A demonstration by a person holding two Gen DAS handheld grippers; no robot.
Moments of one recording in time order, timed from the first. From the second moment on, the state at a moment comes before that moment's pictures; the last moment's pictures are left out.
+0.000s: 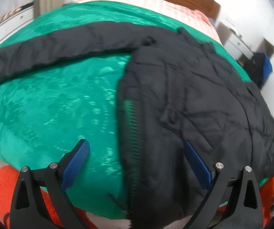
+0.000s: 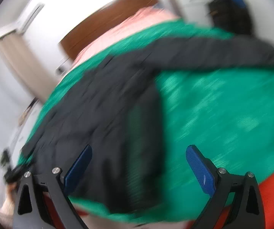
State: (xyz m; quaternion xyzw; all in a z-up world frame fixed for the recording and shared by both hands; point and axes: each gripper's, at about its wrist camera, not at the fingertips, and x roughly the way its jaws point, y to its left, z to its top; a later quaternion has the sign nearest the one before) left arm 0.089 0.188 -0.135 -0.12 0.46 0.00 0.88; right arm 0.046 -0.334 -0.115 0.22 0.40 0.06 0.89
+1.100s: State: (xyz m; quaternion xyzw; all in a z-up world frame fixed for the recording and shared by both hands) left arm 0.100 0.164 -0.163 -0.06 0.49 0.02 0.87; right arm 0.049 -0.335 -0.149 0.25 0.47 0.07 0.85
